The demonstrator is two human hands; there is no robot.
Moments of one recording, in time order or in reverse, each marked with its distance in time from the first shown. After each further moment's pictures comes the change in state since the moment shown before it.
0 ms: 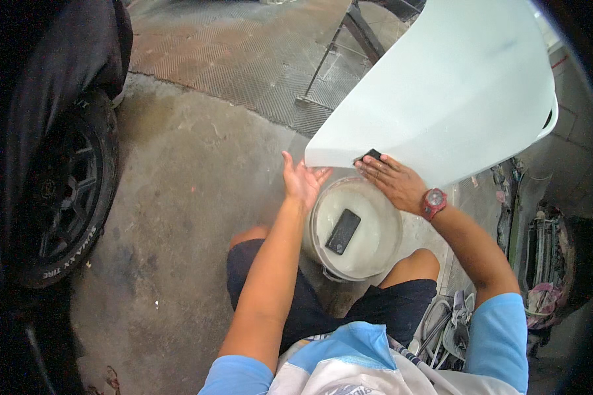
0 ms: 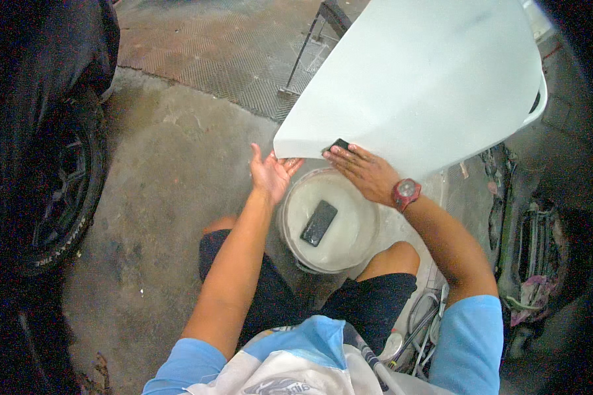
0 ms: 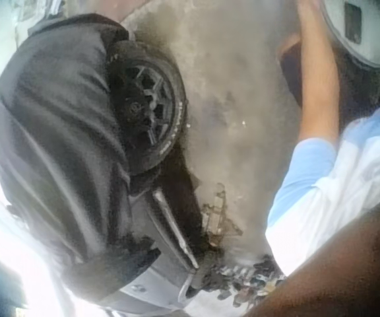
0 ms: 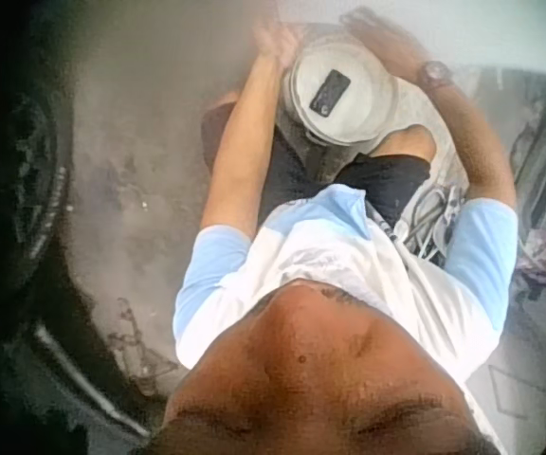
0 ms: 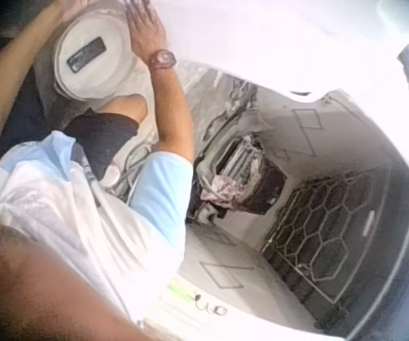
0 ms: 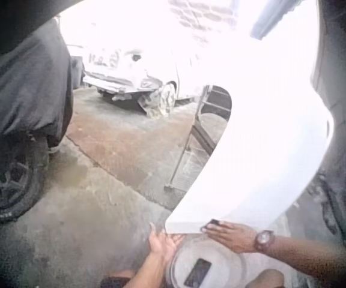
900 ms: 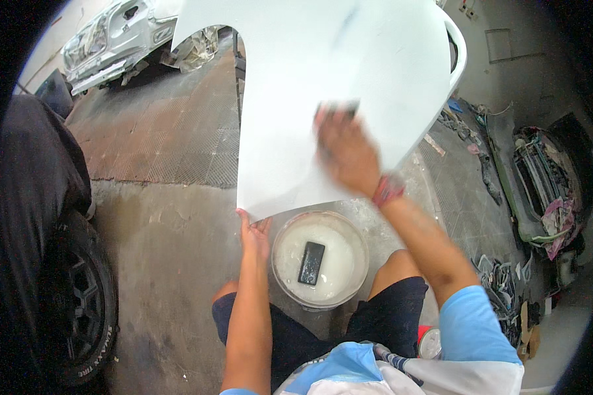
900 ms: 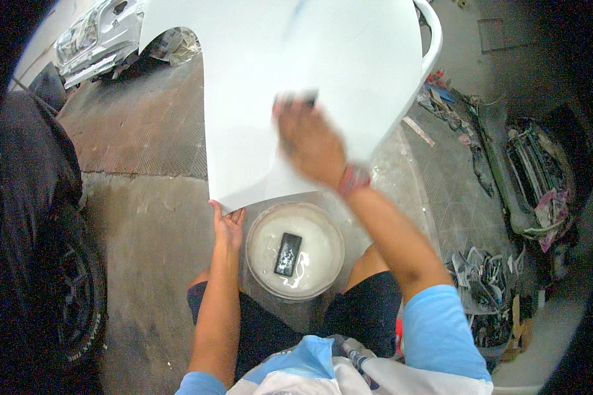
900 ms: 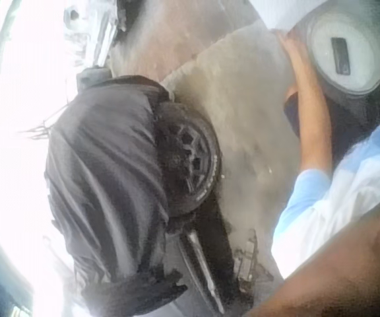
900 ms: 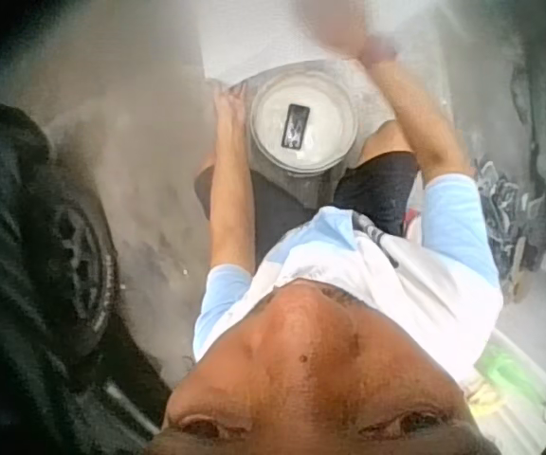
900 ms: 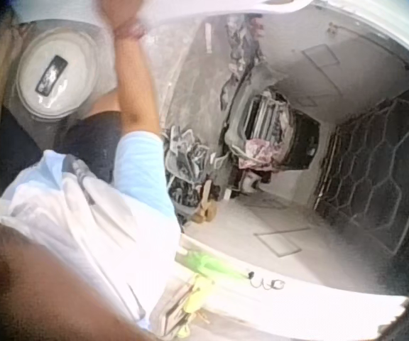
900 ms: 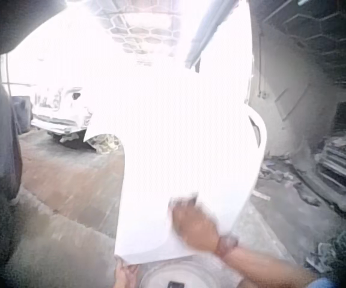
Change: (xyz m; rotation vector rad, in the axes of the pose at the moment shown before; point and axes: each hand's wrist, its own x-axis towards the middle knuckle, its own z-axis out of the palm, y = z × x) left_hand 0.008 -0.010 0.013 0.421 0.057 0.084; right_hand -0.035 0.051 -0.059 -0.187 0.622 0.740
